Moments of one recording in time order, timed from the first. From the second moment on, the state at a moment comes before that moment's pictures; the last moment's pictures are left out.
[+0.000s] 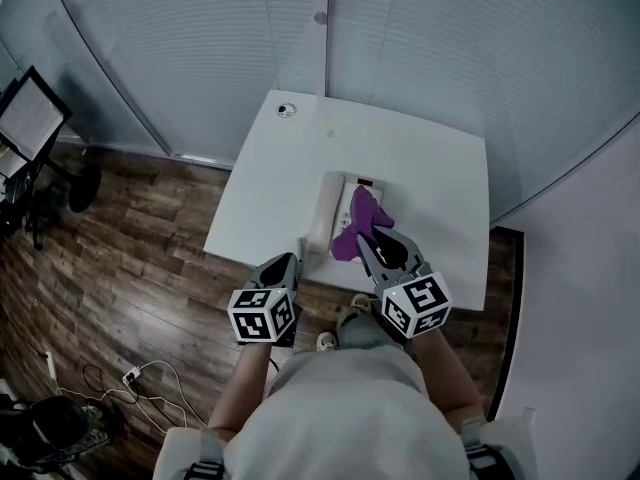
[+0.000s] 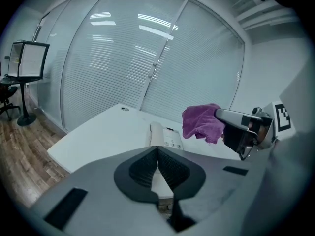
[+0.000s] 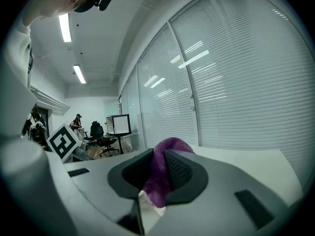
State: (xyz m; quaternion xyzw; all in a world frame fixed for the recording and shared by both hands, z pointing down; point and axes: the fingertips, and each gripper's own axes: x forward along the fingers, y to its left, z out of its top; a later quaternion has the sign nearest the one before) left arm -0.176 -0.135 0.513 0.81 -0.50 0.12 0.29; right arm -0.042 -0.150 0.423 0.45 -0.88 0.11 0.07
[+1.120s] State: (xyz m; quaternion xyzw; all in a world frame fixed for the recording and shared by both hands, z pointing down) left arm -0.186 -0.201 0.544 0.77 -0.53 0.13 0.32; right arm -0.066 -0.300 0.475 0.43 -0.89 0.11 0.11
